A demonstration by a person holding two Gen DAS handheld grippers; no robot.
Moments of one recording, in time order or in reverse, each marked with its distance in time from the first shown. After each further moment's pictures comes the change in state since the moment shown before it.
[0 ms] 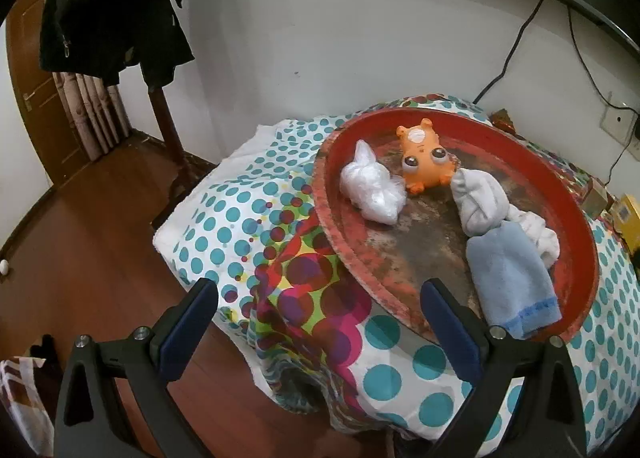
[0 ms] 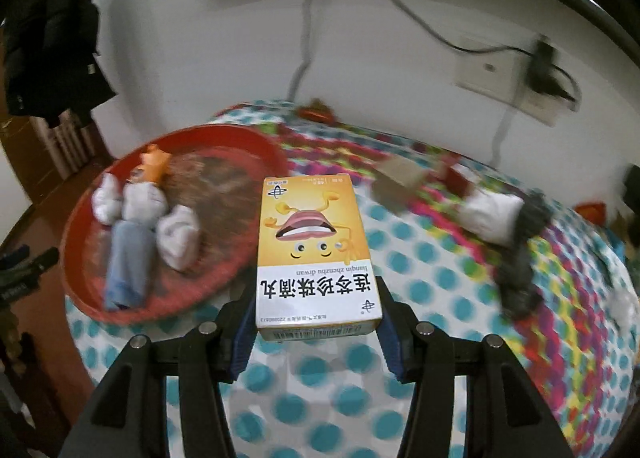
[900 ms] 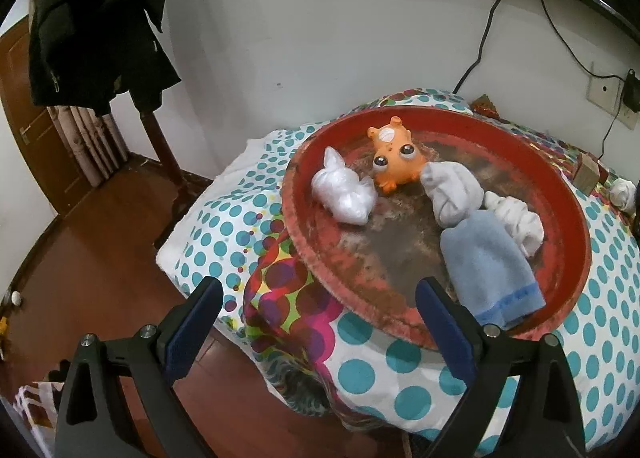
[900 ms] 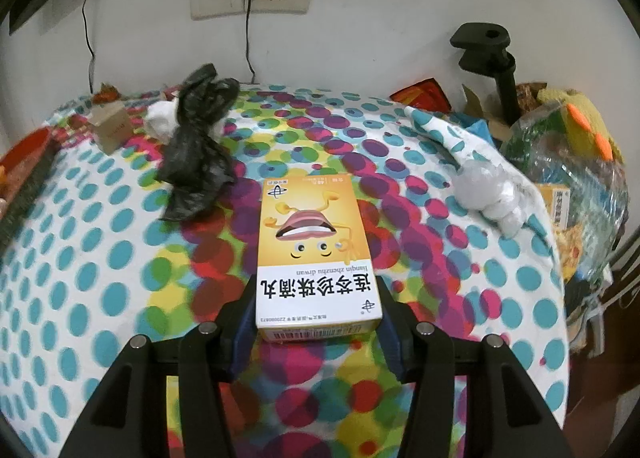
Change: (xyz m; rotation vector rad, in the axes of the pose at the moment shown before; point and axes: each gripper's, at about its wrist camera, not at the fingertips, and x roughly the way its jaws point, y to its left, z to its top) left arm -0.012 -0.029 -0.002 0.097 -0.024 0.020; right arm -0.021 -0.236 -0.100 0.263 0.080 -0.347
